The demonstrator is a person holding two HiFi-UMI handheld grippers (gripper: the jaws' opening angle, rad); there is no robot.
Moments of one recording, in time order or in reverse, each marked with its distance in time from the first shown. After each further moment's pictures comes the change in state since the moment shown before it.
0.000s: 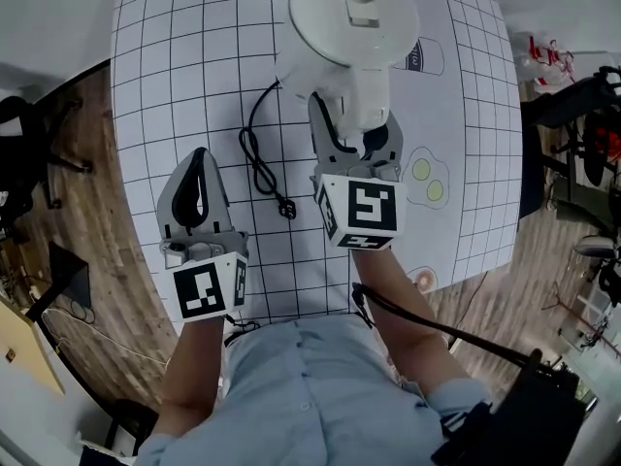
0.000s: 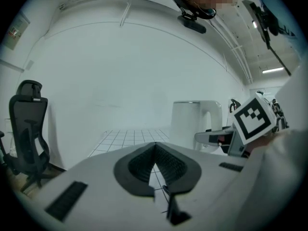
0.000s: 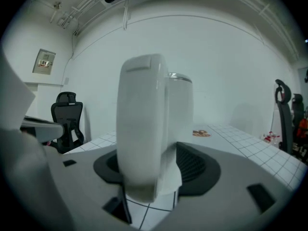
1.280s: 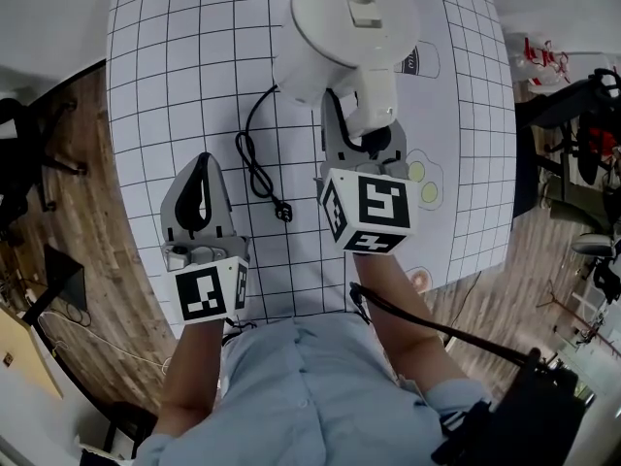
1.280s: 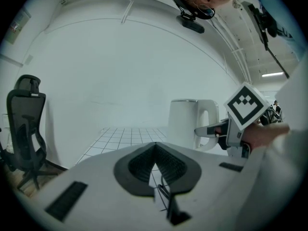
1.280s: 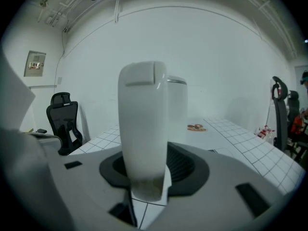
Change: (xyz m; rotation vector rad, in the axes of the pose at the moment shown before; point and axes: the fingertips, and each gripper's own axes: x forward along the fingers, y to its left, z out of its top) left arm 0.002 -0.006 -0.006 -0.026 0.010 -0.030; right arm 0.000 -0.011 0.007 0.050 0.096 -0.031
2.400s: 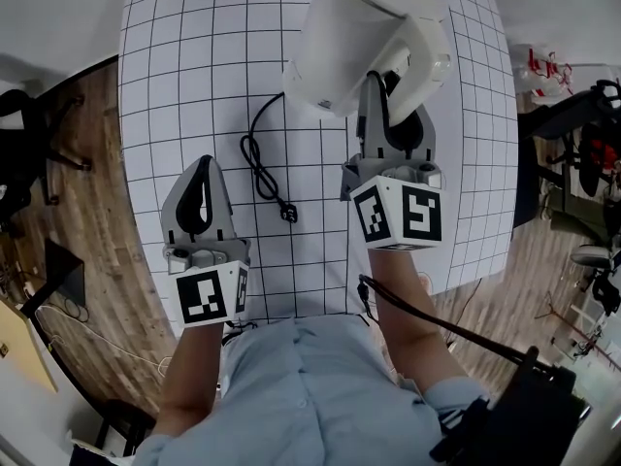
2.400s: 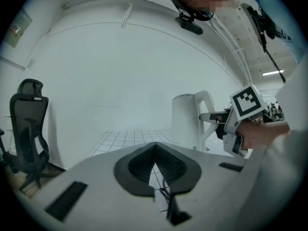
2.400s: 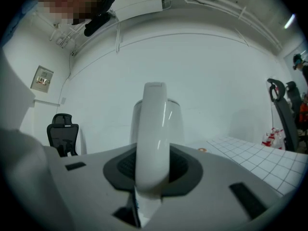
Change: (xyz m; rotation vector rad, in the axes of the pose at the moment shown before) left arm -0.009 0.003 0.010 0.013 -0.023 0.024; right arm -0.016 -0.024 0.061 0.062 -0.326 0.043
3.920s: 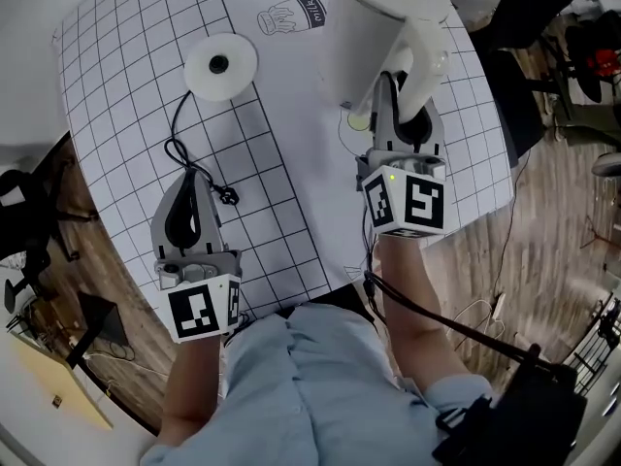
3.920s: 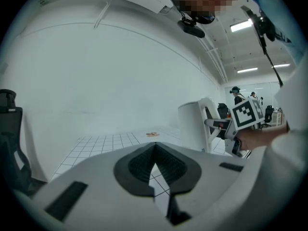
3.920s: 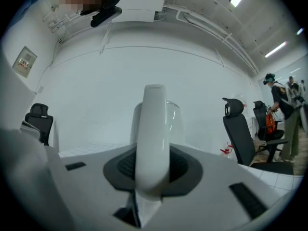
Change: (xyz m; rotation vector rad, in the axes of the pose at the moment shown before) left arm -0.027 -0.123 0.009 0.130 0.006 -0.238; right arm -0.147 -0.148 -0.014 -0.047 -0.042 -0.317
